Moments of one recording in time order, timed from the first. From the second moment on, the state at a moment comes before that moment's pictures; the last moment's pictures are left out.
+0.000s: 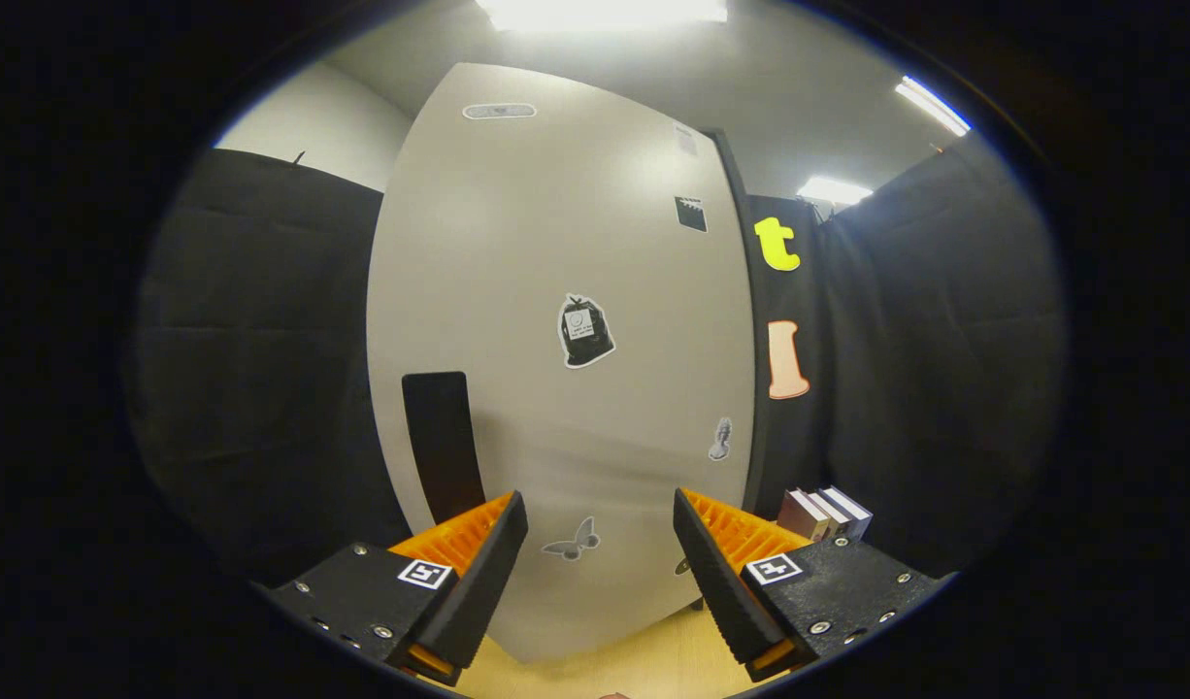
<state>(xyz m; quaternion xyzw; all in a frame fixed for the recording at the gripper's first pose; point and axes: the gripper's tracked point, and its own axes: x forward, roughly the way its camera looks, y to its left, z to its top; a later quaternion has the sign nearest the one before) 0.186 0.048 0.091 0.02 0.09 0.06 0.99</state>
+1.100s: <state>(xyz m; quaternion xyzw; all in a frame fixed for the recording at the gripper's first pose) 0.103 -0.017 0.060 0.02 0.09 0.04 1.00</state>
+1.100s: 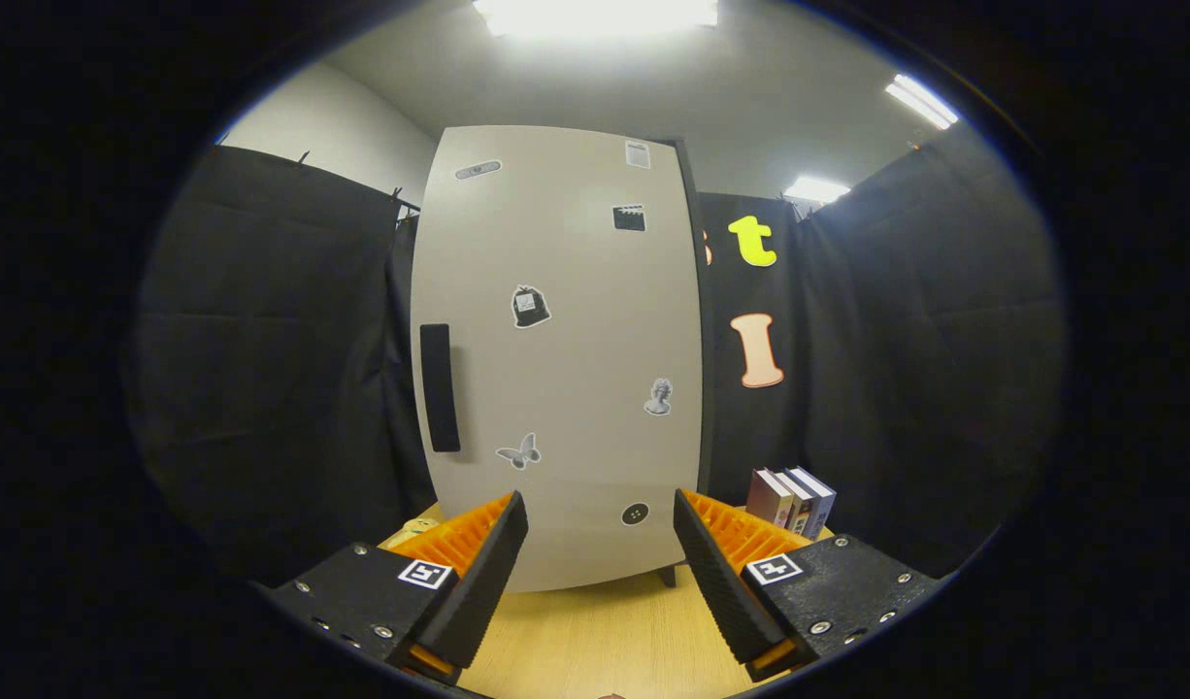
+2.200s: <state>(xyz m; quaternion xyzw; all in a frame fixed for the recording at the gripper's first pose) 0.065 -0.056 0.018 0.00 0.06 0.00 1.00</state>
